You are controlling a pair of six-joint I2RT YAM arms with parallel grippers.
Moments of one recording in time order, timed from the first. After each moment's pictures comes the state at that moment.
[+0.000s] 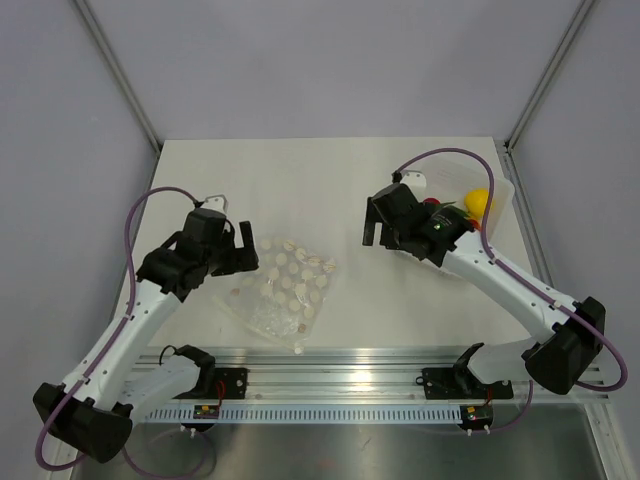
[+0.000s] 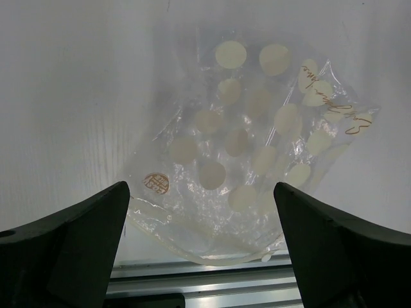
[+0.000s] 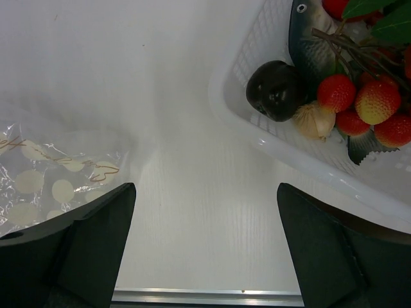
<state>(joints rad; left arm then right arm) -0.41 0.94 0.97 -0.87 -0.15 -0.47 0.72 1.34 1.28 -0.83 0.44 0.65</state>
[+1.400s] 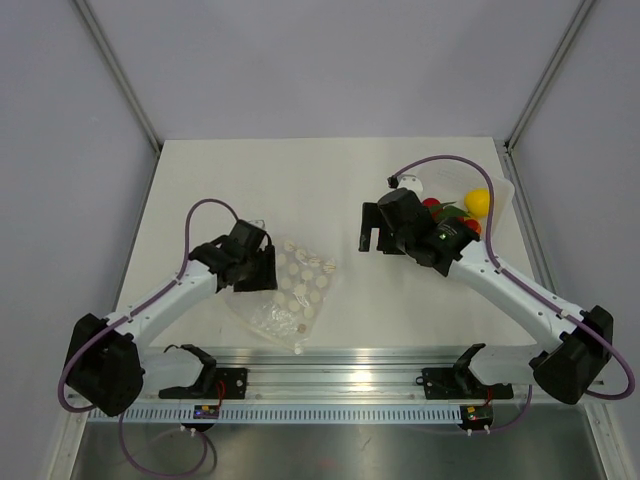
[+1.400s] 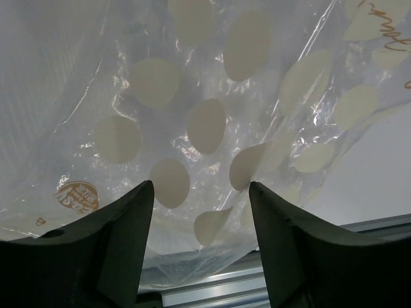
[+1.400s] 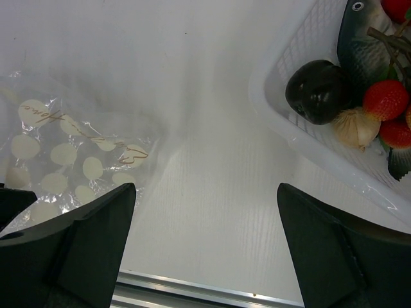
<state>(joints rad) -0.52 1.19 0.80 -0.71 -0.03 -0.56 0.72 1.28 1.19 -0.70 0.32 0.60</state>
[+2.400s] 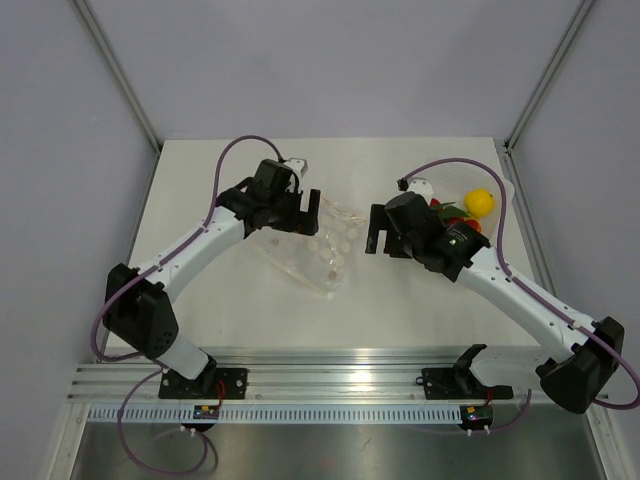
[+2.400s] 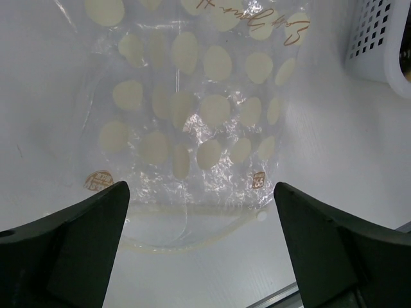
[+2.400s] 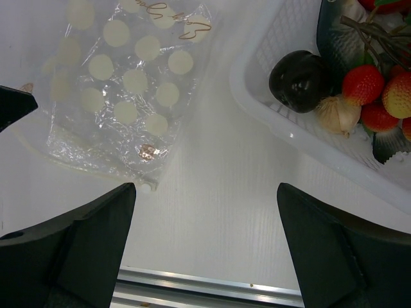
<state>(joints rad) -0.55 1.56 1.33 -0.61 0.05 -0.28 0.72 1.22 1.17 -0.75 0.35 0.64</state>
